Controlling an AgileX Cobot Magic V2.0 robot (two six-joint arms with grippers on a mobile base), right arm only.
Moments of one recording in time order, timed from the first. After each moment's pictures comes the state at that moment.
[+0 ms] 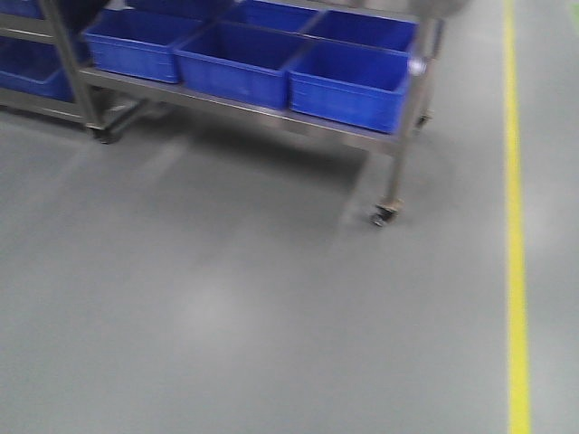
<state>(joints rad) -0.03 0.20 -0.37 0.08 0.49 -0.14</state>
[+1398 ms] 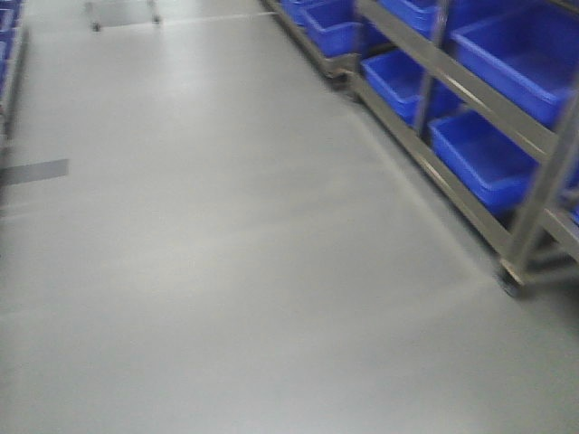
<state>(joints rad) -0.03 0.20 -0.37 0.08 0.49 -0.14</state>
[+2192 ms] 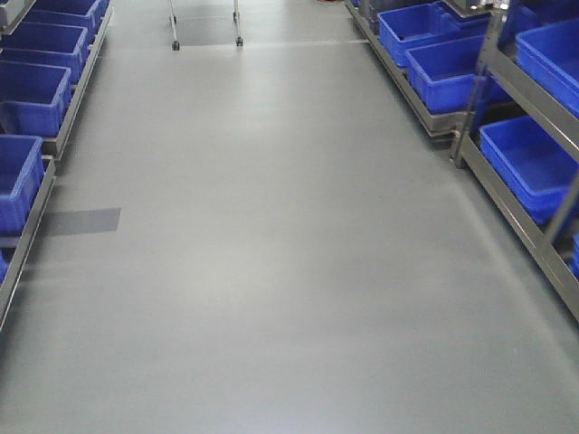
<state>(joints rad) -0.03 0.20 -0.37 0.08 0.49 -0.14</state>
